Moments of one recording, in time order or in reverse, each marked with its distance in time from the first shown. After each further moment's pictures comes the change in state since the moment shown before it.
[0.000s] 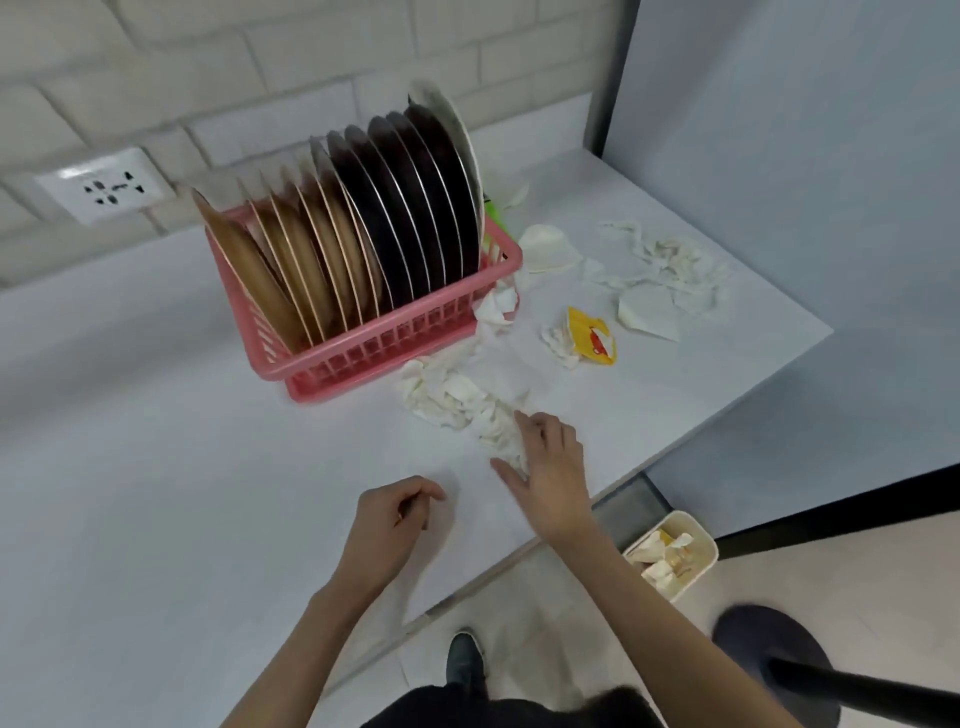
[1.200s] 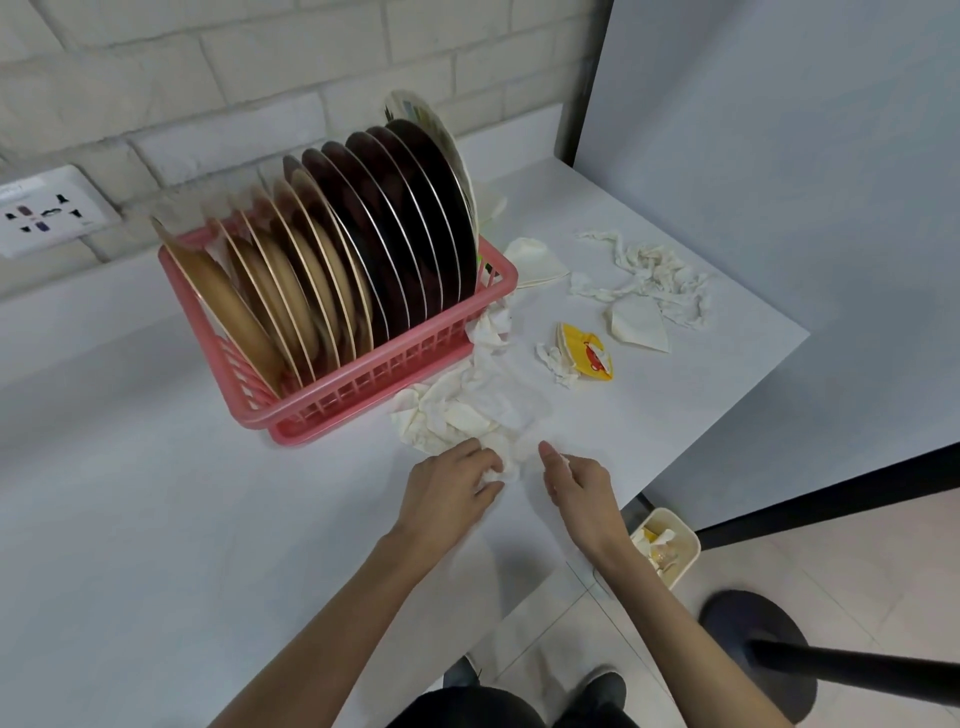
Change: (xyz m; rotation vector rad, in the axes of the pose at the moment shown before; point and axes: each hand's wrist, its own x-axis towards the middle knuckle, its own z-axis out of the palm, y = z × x) left_hand 0.088 0.031 0.018 0.570 -0.116 0.435; right_hand 0.010 -0.024 -0.040 0.637 -0.046 0.498
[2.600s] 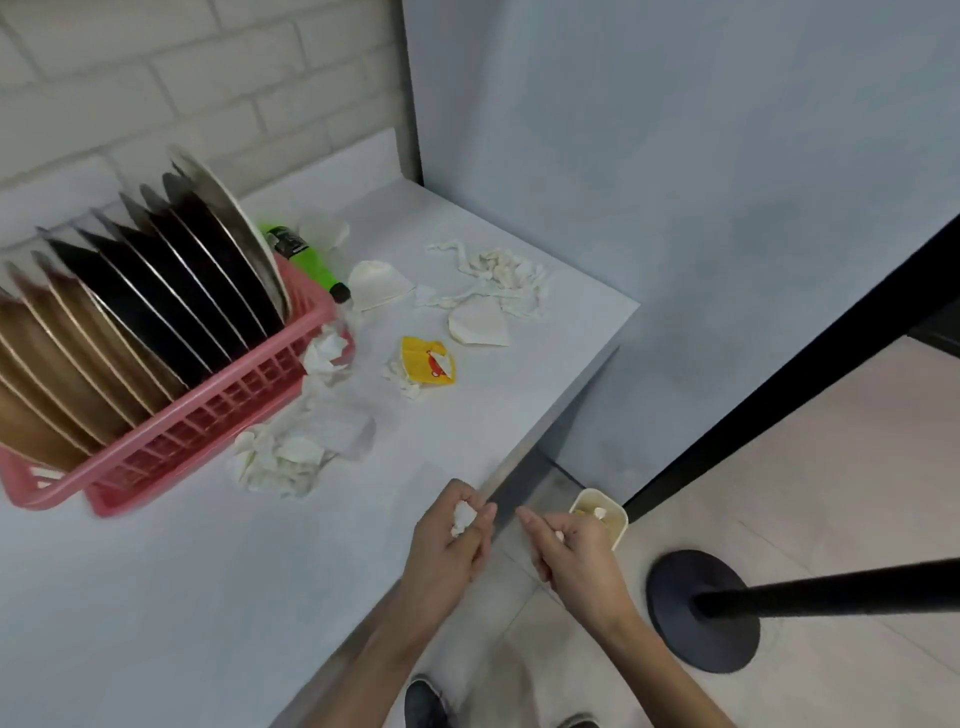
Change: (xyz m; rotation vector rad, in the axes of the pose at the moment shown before) left_hand -0.016 0.175 0.050 -0.932 -0.155 -0.236; right_hand -0.074 0.068 -0.137 0.121 0.094 -0.066
